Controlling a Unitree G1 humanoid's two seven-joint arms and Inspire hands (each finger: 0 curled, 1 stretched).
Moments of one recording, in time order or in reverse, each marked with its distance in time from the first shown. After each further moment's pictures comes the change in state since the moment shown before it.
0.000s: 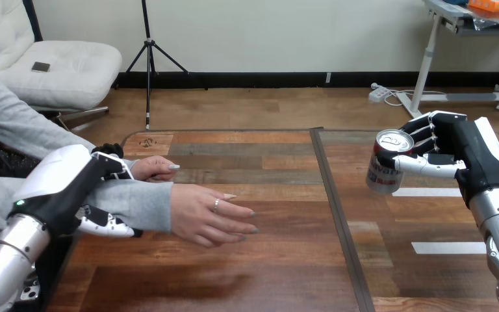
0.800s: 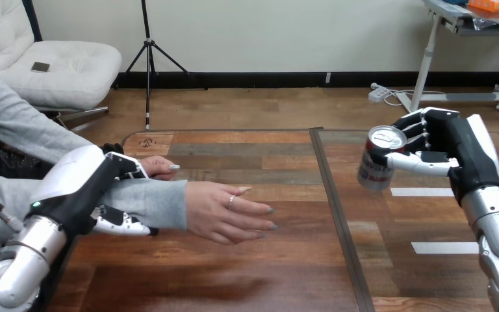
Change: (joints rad) left arm -0.001 -0.066 -0.001 -0.021 0.001 0.017 0.000; right arm 0.000 0.028 0.000 -0.010 0.019 -0.024 0.015
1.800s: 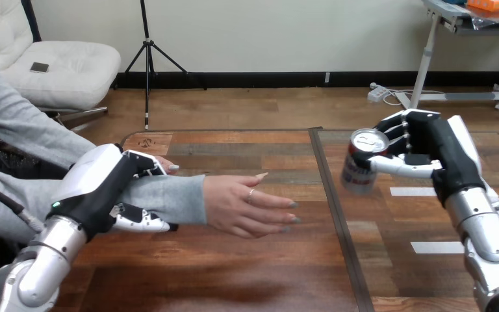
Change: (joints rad) left arm -0.015 -0.073 -0.012 -0.001 0.001 0.000 0.018; right arm 0.000 0.042 0.020 0.000 0.003 -0.022 0.020
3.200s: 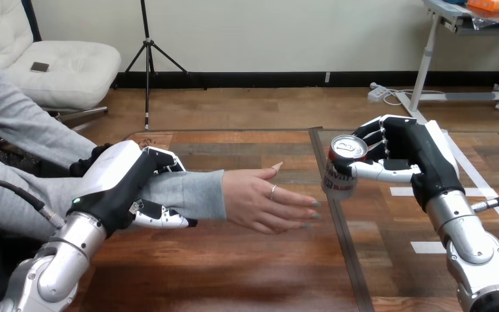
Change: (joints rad) left arm -0.030 -0.038 -0.038 0.004 0.000 -0.006 0.013; right arm 0.000 0.046 0.024 0.000 -0.006 -0.005 0.007
